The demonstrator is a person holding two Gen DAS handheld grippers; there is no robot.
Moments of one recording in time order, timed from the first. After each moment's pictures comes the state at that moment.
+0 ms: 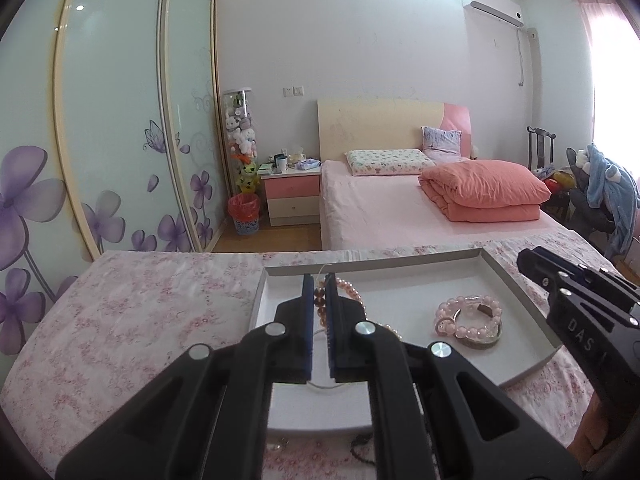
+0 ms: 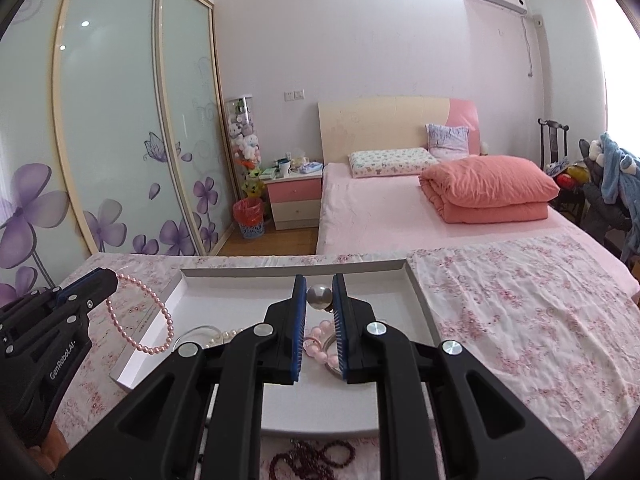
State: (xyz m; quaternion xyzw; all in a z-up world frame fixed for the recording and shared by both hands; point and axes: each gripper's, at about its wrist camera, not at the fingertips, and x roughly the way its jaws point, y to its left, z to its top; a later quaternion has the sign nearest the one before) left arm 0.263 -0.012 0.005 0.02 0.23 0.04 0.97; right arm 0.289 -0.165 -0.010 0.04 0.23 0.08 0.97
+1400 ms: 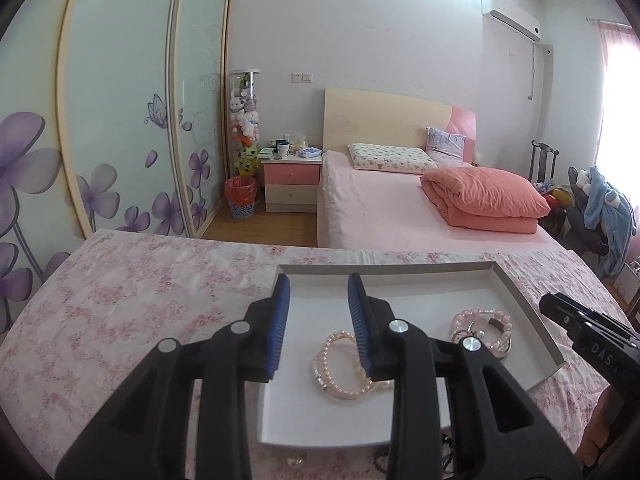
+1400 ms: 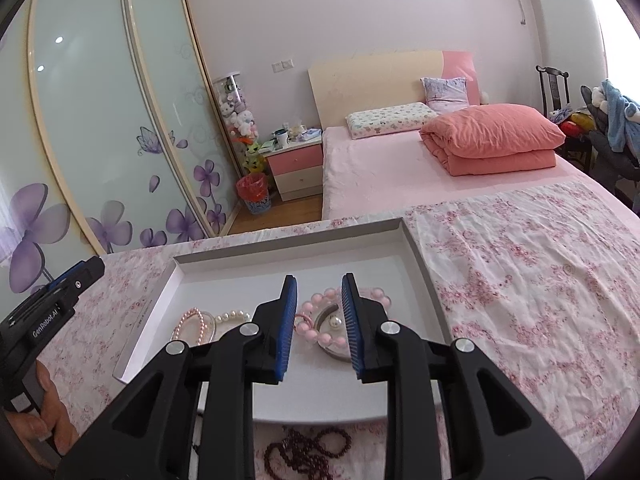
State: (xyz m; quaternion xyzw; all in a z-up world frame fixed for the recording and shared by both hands) left arm 0.278 0.031 0.008 -0.03 0.25 0.03 0.97; right arm 0.296 -0.190 -0.020 0.10 0.29 0.09 0.95
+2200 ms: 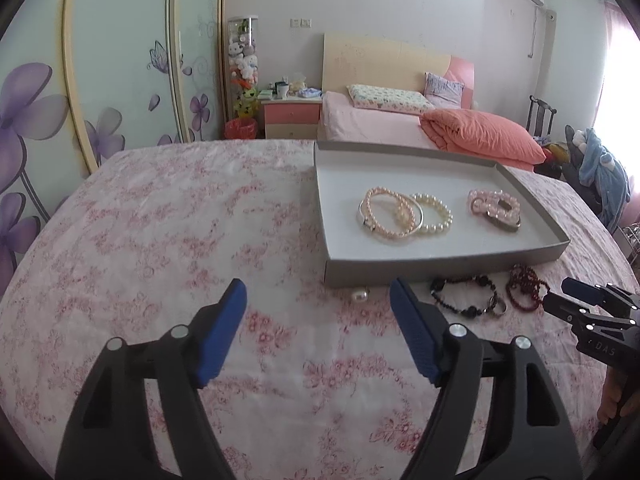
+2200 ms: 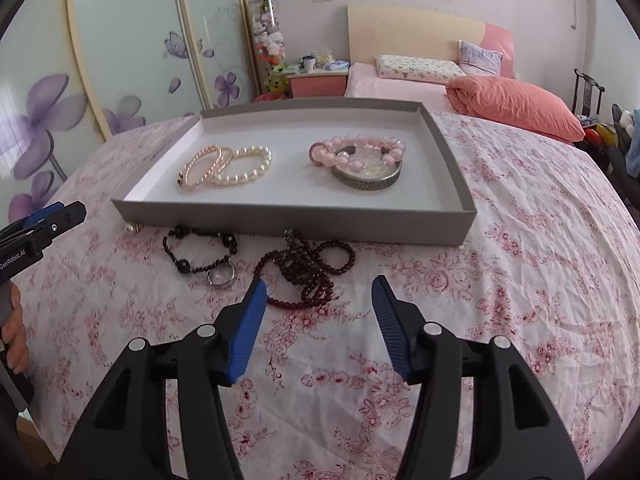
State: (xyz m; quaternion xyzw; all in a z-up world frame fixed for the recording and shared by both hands) left arm 0.193 0.076 -0.057 -0.03 0.35 0.01 0.93; right arm 0.225 -0.173 -0.087 -0.02 0.40 0.13 0.91
